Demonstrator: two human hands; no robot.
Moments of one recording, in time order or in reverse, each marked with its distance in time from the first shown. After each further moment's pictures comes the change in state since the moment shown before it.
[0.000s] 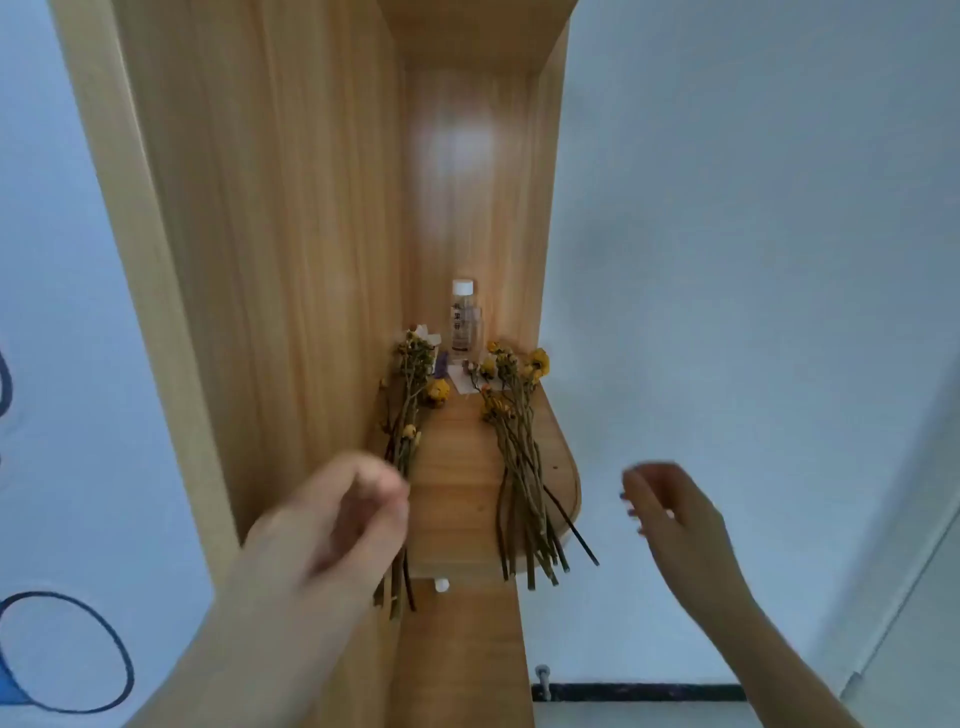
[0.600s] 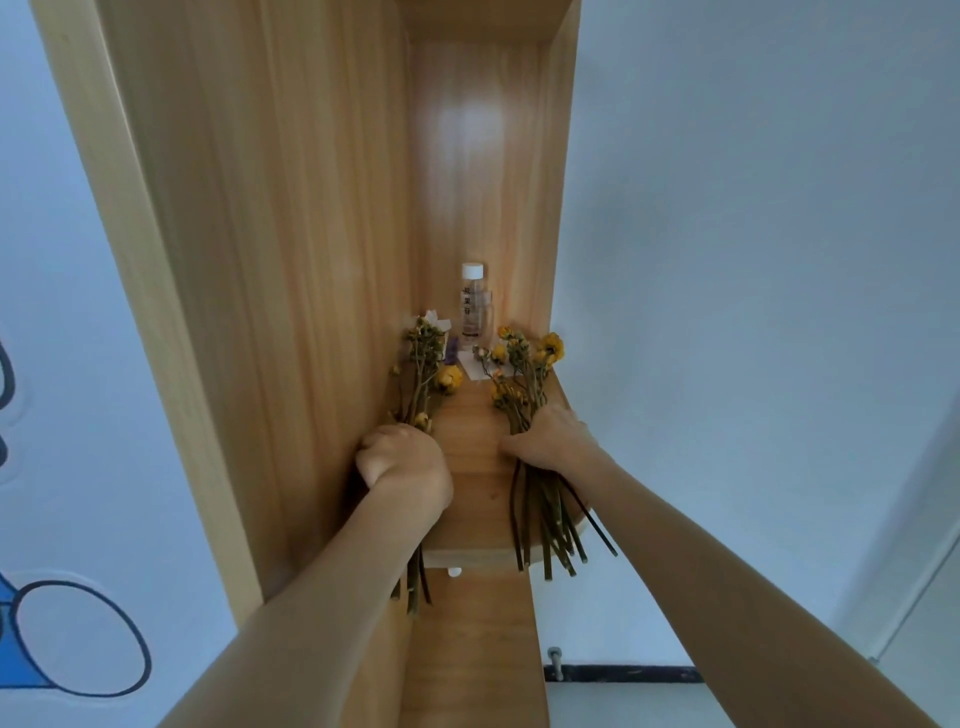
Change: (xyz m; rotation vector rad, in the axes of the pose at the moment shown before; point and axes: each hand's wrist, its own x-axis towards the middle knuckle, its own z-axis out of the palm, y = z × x) left_hand 0.128 -0.048 0.061 1.276 -0.126 -0.548; right_hand 0.092 -0.030 0.106 -0.664 -0.398 0.139
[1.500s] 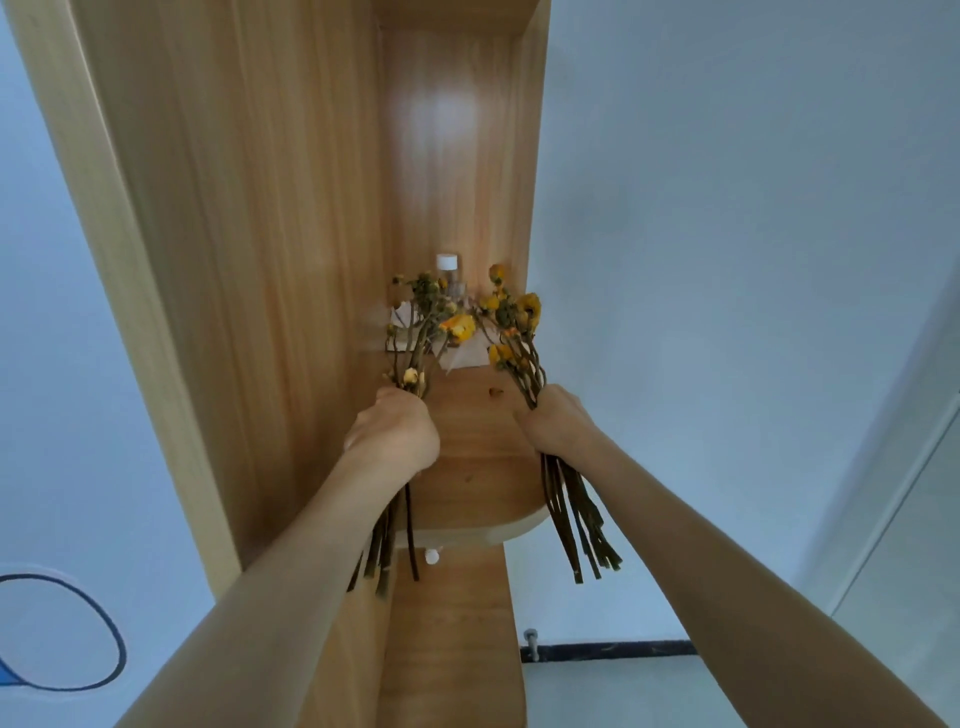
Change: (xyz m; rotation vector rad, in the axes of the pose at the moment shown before) left_hand -0.006 0.002 -0.022 -0.522 -0.057 -0.029; right_hand -0.021 0.019 -0.020 0.177 0.106 -0.102
